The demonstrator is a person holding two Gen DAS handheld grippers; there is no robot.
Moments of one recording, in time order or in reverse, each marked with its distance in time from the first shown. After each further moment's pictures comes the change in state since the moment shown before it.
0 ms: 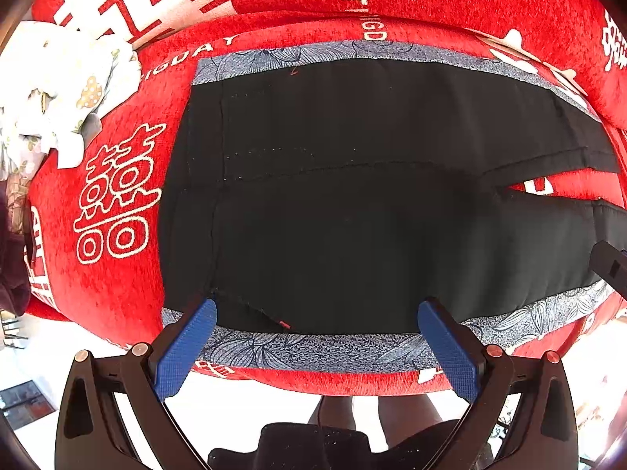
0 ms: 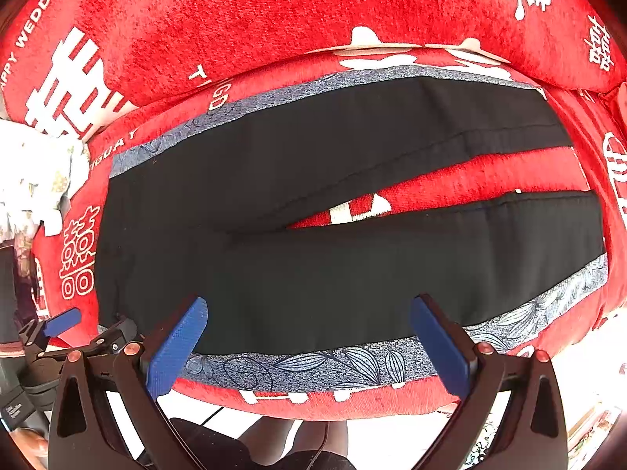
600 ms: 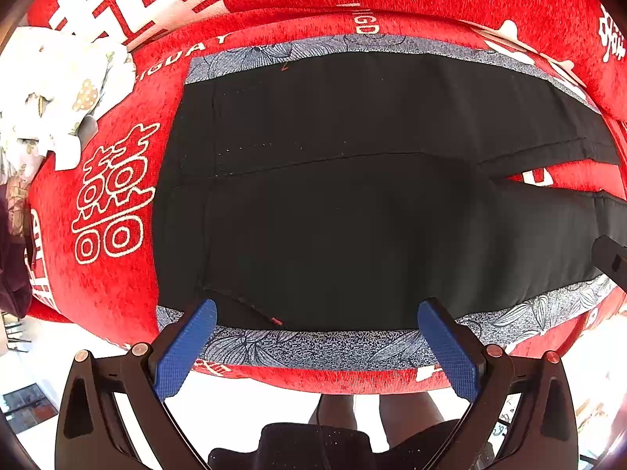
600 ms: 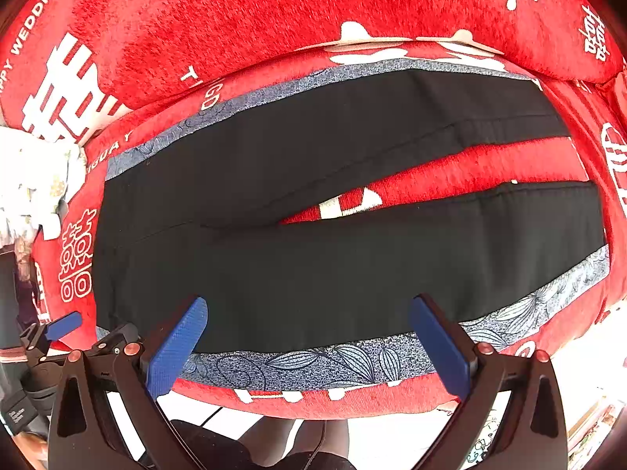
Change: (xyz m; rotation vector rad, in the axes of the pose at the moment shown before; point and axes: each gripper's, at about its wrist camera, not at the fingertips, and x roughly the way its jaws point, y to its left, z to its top) left arm 0.003 -0.011 -0.001 0.016 -0.004 0.035; right arm 0.003 -0.010 -0.002 0.030 0.049 0.034
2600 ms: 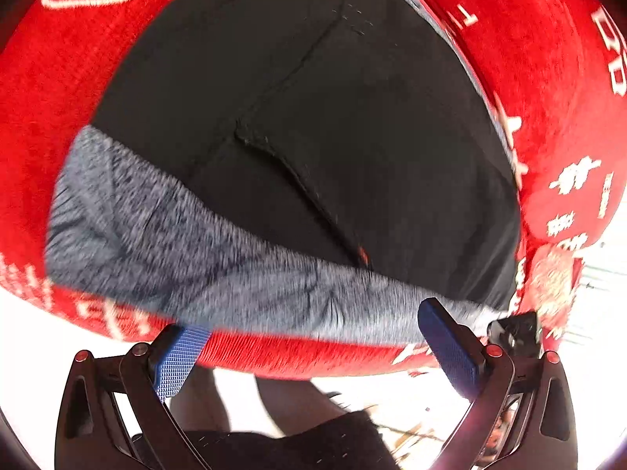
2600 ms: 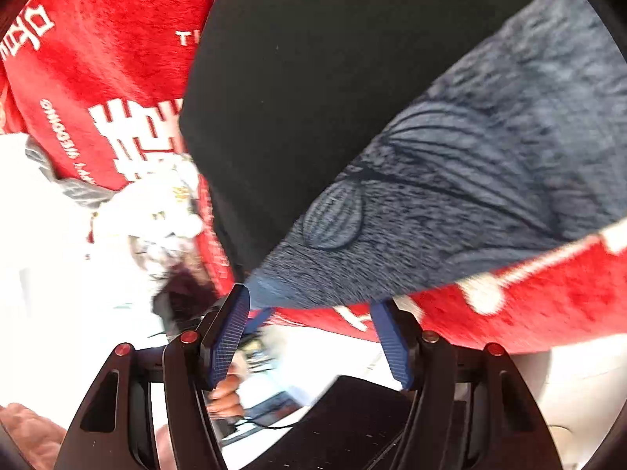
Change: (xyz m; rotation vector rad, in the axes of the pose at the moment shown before) left arm 0.115 0.129 -0.090 -0.456 0.129 -0.708; right arm 0.145 -0.054 -0.112 0.427 0.237 0.887
